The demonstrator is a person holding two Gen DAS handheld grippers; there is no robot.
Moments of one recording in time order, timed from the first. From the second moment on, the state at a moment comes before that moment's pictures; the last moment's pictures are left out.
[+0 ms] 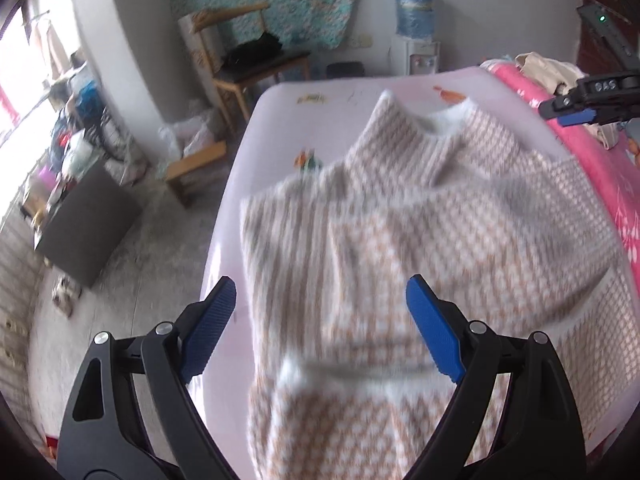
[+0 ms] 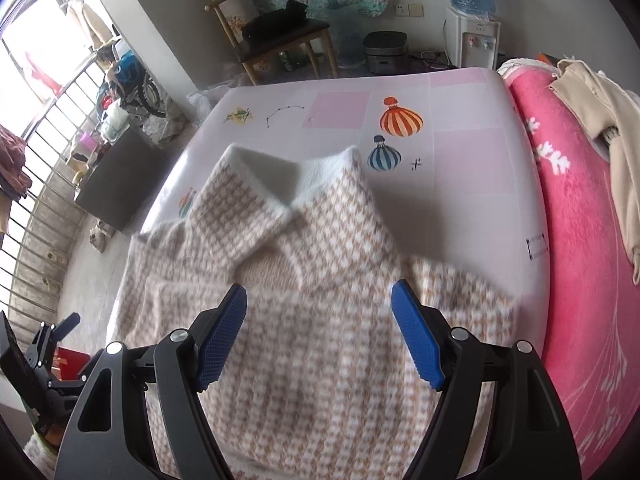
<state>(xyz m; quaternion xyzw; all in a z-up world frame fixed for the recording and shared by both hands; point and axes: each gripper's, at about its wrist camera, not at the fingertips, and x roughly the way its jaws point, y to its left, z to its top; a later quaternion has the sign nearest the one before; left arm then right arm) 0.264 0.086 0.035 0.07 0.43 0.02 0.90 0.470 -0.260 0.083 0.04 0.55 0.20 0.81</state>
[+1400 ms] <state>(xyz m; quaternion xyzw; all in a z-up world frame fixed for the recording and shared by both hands) 0.377 0.054 0.034 -0.04 0.44 -0.25 0.86 0.443 -0.214 0.059 -0.08 0.53 0.31 0.79</state>
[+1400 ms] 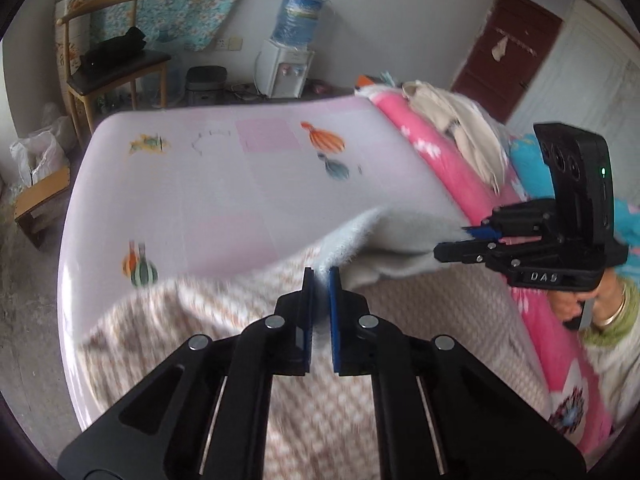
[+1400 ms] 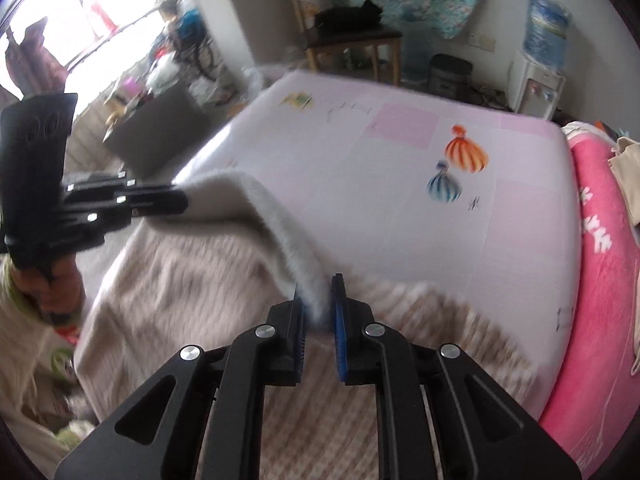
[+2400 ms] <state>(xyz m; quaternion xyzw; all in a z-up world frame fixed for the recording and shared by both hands) 0.400 0.060 0.002 -0.09 0.46 -0.26 0.85 0.476 -0.145 0.028 -0.04 0.56 0.35 0.75</state>
